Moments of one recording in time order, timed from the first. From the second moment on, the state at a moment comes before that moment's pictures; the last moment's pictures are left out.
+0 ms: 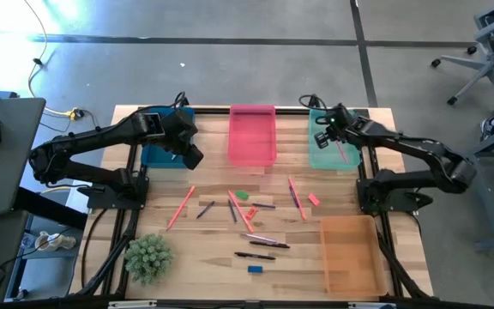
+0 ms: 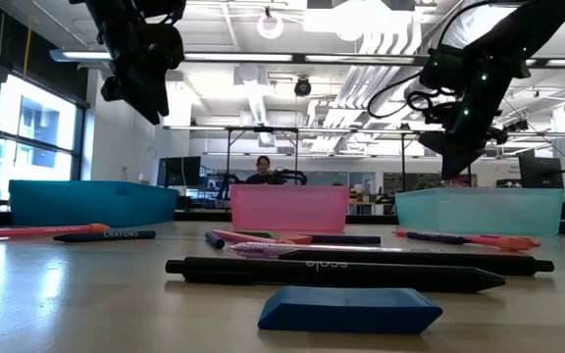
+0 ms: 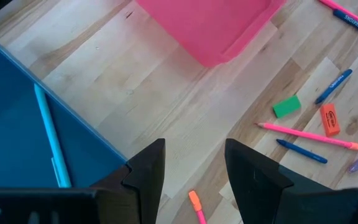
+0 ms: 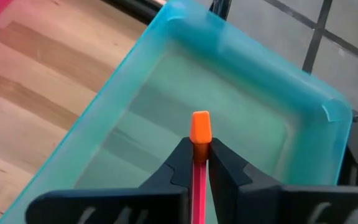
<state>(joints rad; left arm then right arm) 0.53 1.15 1.00 -0.92 0.01 -0.37 -0.75 1.15 0.65 -0.48 0.36 0.19</state>
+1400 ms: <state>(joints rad) 0.31 1.15 1.00 -0.93 -0.06 -0.65 -0.62 0.84 0.83 -0.56 0.23 0.26</state>
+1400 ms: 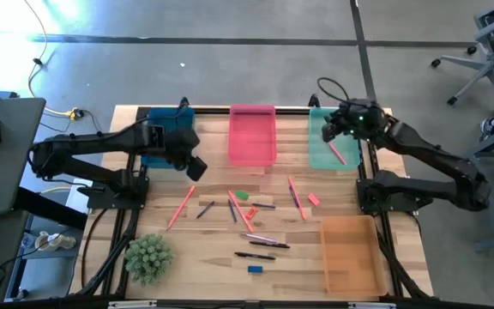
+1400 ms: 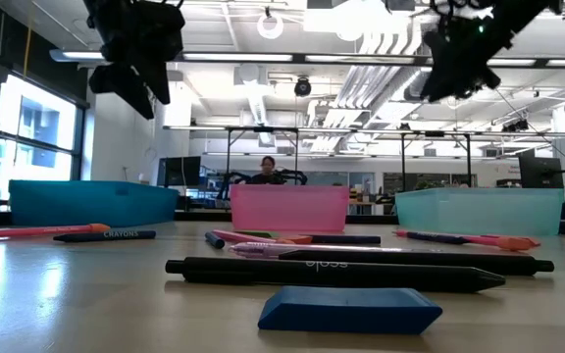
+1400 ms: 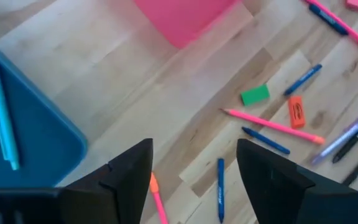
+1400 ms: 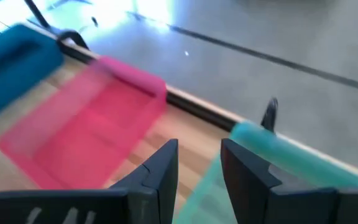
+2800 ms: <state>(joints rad) -0.09 1.47 1.00 -0.91 -0.04 -1.07 -0.55 0.94 0.93 -0.77 0.28 0.37</state>
